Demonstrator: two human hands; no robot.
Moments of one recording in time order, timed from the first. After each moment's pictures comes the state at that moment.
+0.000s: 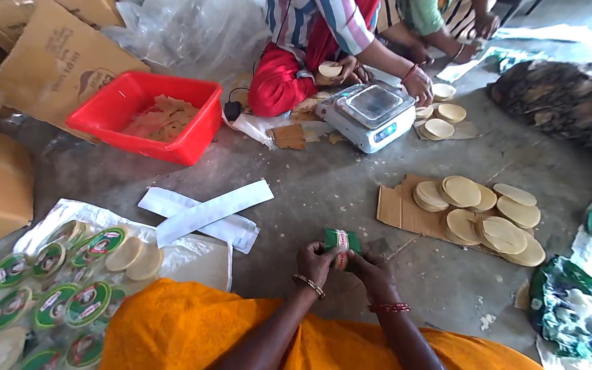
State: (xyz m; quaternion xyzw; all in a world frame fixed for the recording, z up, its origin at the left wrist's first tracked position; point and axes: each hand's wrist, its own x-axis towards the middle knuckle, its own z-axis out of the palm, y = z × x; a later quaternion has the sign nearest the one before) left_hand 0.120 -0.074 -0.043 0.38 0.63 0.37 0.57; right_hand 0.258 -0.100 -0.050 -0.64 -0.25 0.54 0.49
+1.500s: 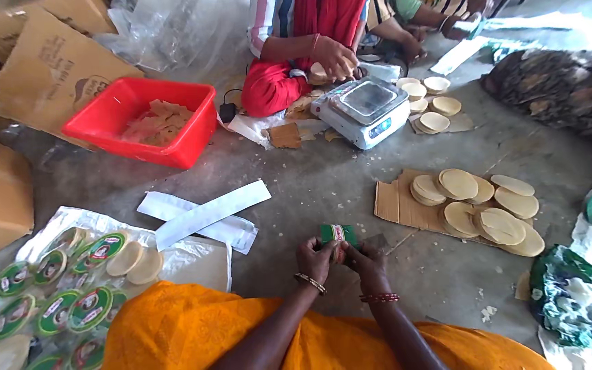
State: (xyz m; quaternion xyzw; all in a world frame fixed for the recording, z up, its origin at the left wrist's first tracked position) left_hand 0.127 -0.074 -0.043 0.39 0.64 0.39 0.53; right_hand 0.246 -0.092 -0.046 -0.67 -0.25 0.50 0.48
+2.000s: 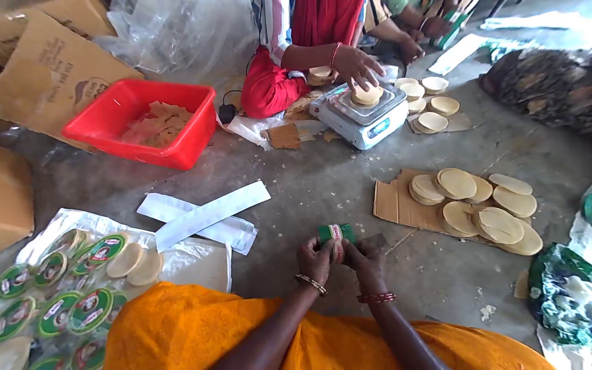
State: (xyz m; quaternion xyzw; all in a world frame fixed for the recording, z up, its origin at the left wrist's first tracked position) left_hand 0.129 -0.075 -0.044 0.40 0.63 0.39 0.54; right_hand 0.246 -0.091 -0.053 -0.68 -0.28 0.48 0.48
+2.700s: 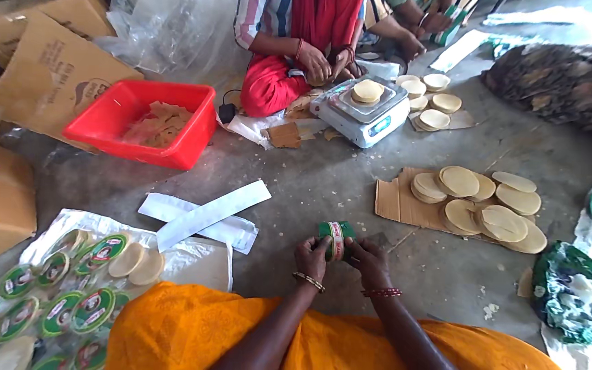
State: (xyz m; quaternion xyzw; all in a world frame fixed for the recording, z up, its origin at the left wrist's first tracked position) left_hand 0.126 -0.071 -0.050 0.36 0.64 0.41 0.54; right_hand 0.250 -0.087 -0.045 -0.65 -0.23 0.52 0.49
